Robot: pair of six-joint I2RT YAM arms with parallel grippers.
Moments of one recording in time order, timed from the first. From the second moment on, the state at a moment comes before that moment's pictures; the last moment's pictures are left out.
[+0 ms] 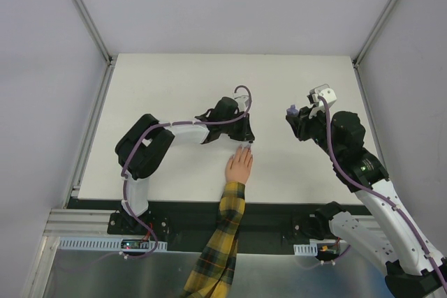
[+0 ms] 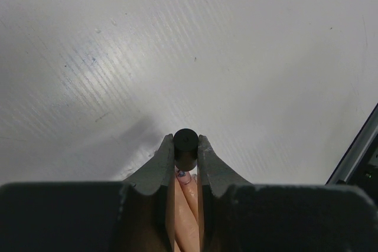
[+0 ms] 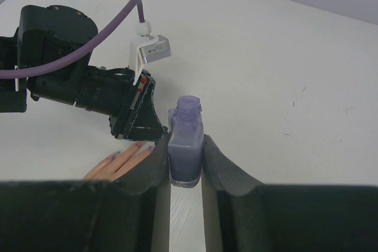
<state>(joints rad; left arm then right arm) -0.74 1.94 1.14 0.14 0.34 -0.53 0.49 0.74 0.89 -0.39 -0.01 0.04</state>
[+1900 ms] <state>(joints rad) -0.72 1.97 1.17 0.14 0.37 -0.52 0.49 0.75 0.89 -0.39 -0.02 0.04</state>
